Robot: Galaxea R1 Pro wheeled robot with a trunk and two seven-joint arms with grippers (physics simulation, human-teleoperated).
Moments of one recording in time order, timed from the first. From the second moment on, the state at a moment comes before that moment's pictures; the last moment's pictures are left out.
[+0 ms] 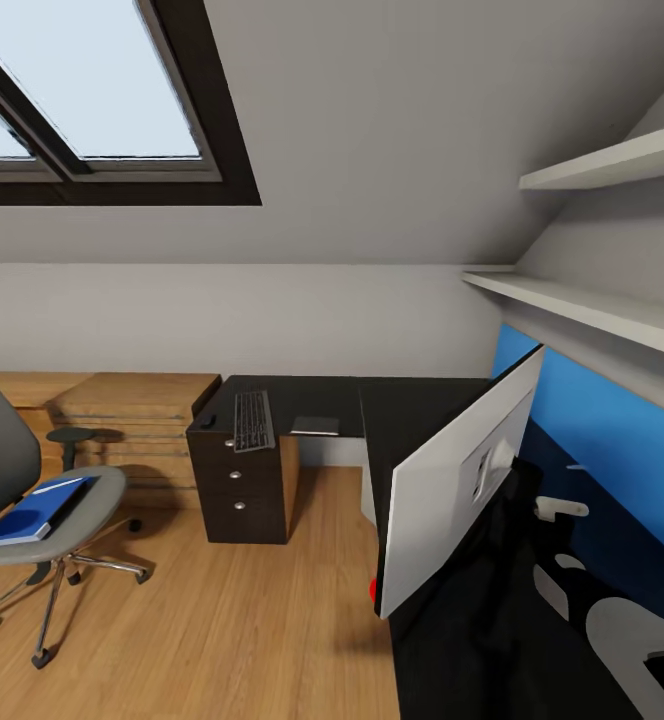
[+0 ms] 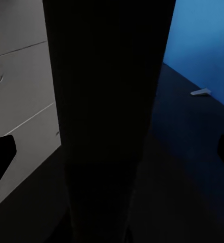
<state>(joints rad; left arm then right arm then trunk) -0.07 0.01 -0.37 -0.62 0.50 -0.12 0.41 -0.81 -0.25 0.16 -0.15 -0.31 -0.41 -0.10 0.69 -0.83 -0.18</state>
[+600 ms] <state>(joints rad) -0.07 0.01 -0.37 -0.60 0.50 -0.12 0.41 -0.81 -0.25 0.16 -0.15 -0.31 -0.41 -0.10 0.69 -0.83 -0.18</state>
